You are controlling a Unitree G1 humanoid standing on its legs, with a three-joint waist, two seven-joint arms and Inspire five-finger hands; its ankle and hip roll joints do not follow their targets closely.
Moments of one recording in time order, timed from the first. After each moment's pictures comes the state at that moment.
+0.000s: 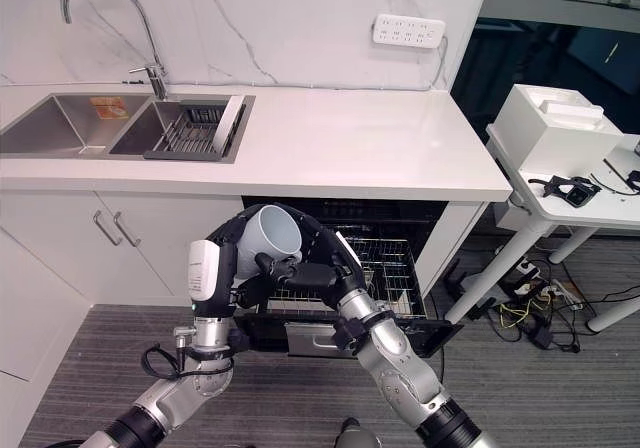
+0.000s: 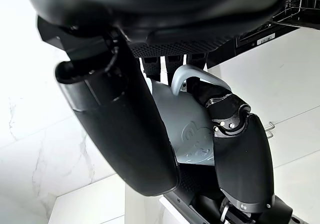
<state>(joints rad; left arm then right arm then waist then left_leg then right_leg) -0.19 0.37 -0.58 0.31 0.56 -0.33 1.03 -0.18 -0.41 0.53 -0.05 0.83 -0.17 -0.03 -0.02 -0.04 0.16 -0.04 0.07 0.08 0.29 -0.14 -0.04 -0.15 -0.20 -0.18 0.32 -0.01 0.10</state>
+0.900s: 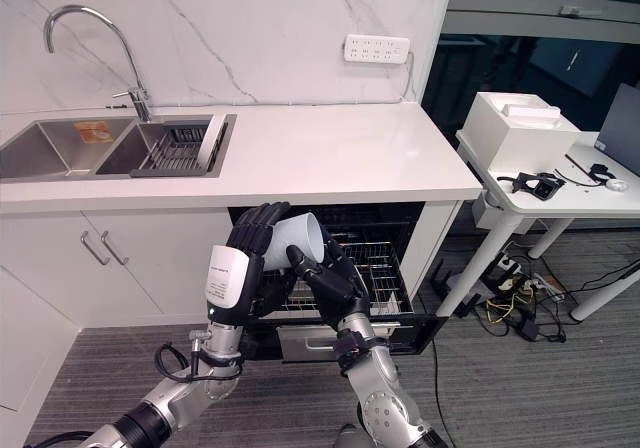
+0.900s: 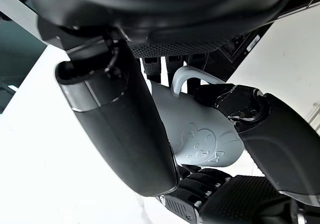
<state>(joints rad) -0.23 0.36 -0.67 0.34 0.72 -0.24 1.07 -0.05 -0.28 0.54 0.01 1.18 -0.31 -0.10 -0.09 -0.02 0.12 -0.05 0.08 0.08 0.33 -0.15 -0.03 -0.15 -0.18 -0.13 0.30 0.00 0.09</state>
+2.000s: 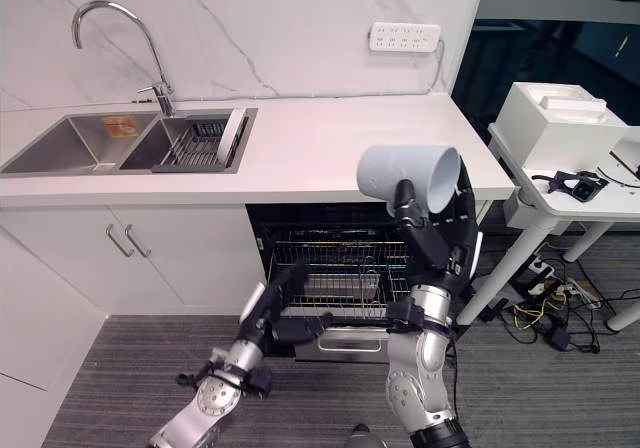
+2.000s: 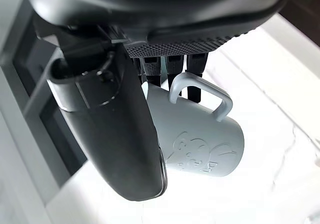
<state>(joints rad) 0.04 0.29 -0.68 0.16 -0.38 -0.20 0.14 -0.09 -0.26 0.24 -0.04 0.75 -0.64 -0.32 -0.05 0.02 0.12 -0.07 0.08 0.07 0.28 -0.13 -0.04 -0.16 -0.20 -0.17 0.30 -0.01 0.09</state>
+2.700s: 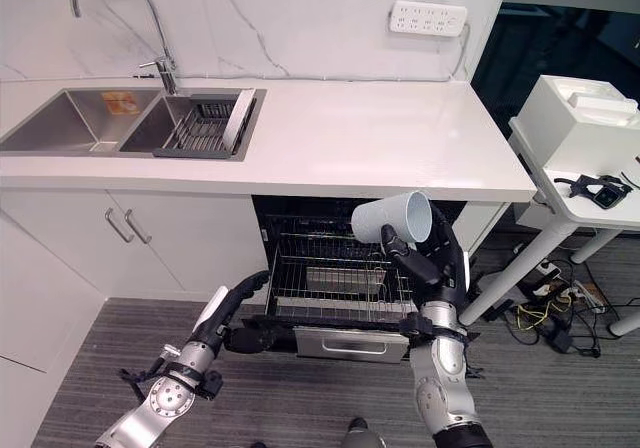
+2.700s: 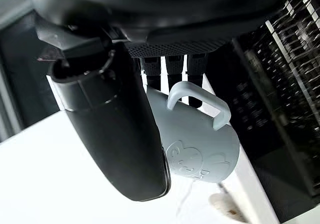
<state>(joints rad) 0.02 0.48 -0.47 0.20 0.12 -0.20 0.27 -0.05 -0.35 0.12 0.20 0.76 -0.41 -0.17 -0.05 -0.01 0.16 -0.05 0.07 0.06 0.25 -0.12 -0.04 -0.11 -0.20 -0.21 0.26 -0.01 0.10</state>
